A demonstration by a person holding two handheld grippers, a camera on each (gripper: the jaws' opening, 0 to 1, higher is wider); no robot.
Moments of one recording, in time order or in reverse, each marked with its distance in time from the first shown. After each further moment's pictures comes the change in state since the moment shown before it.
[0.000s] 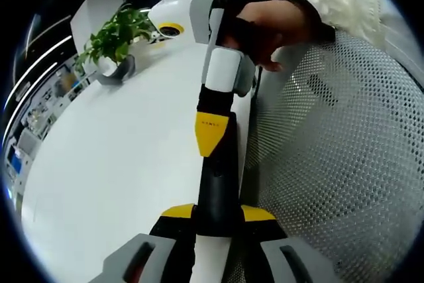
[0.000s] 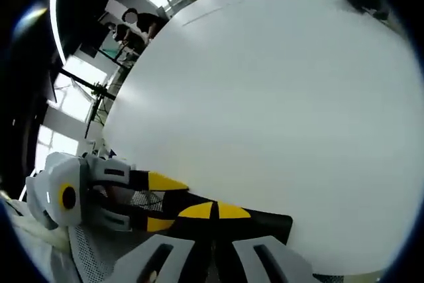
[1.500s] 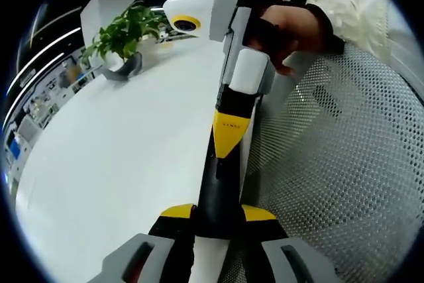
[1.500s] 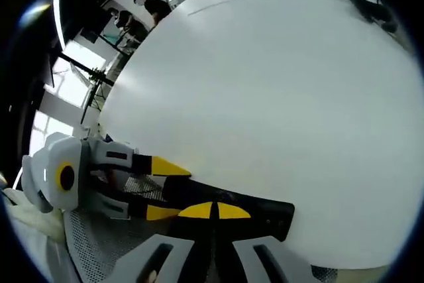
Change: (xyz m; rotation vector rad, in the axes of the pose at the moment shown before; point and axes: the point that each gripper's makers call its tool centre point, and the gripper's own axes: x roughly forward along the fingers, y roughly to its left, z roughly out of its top) left arm 0.000 0.001 0.003 -0.067 -0.030 0.000; right arm -0.004 0.001 -0.011 -0.065 0.061 -0.040
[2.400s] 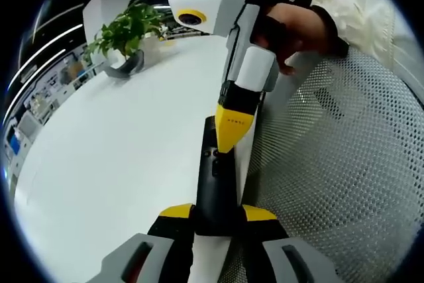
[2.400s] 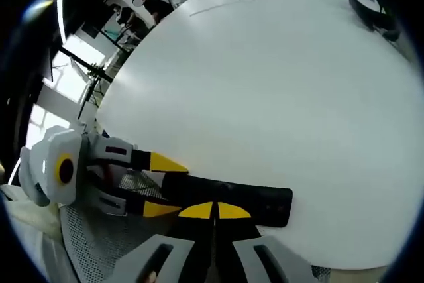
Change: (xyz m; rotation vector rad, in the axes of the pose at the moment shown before) left arm -0.001 0.001 0.001 -0.027 0.002 -0.001; right arm -0.005 -0.003 -0.001 -0.021 0.021 -0.037
